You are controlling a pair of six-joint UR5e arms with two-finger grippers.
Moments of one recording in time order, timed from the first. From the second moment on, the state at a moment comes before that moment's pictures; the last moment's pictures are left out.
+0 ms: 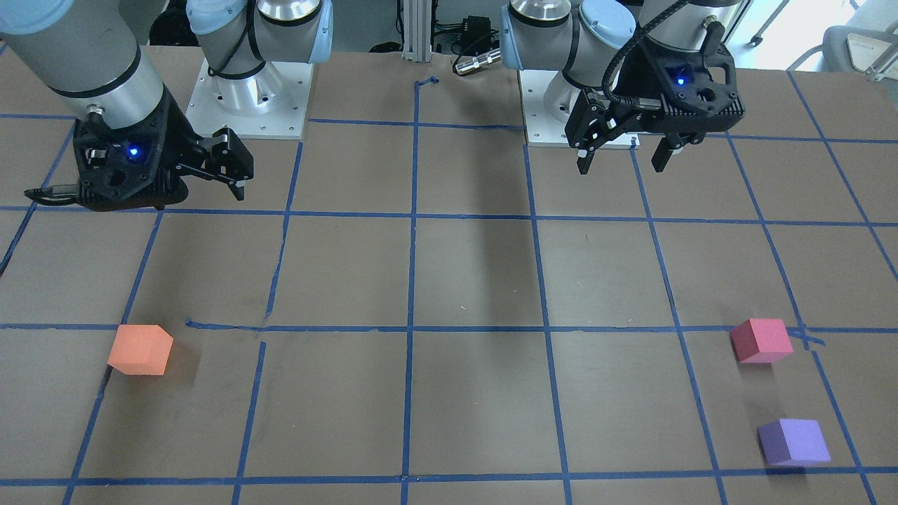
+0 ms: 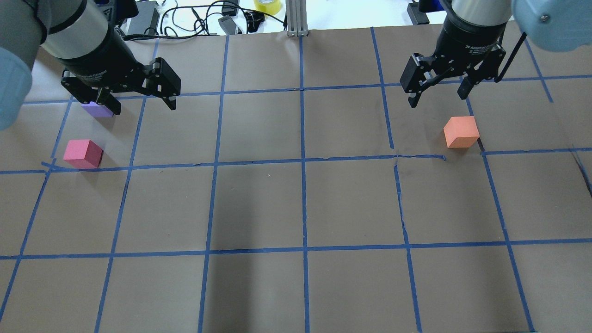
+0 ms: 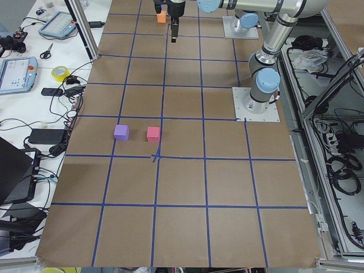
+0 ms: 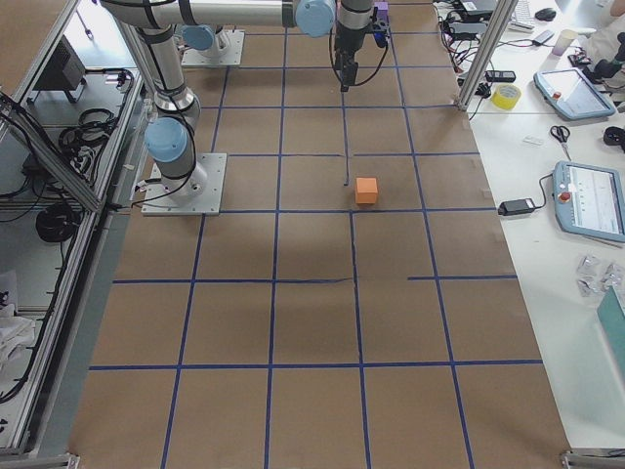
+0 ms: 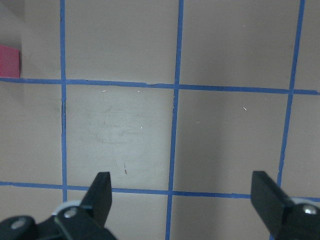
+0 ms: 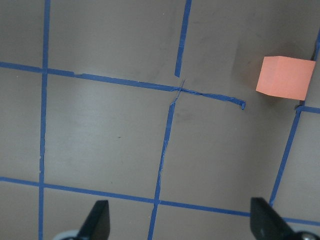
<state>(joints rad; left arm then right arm) -1.57 -1.50 -1.59 -1.52 1.60 -0.06 1.54 -1.48 1.49 -1.52 -1.56 -0.18</state>
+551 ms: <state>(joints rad) -1.57 -1.50 -1.59 -1.52 1.60 -0.06 1.41 -1.43 1.61 -1.76 -1.59 -0.19</state>
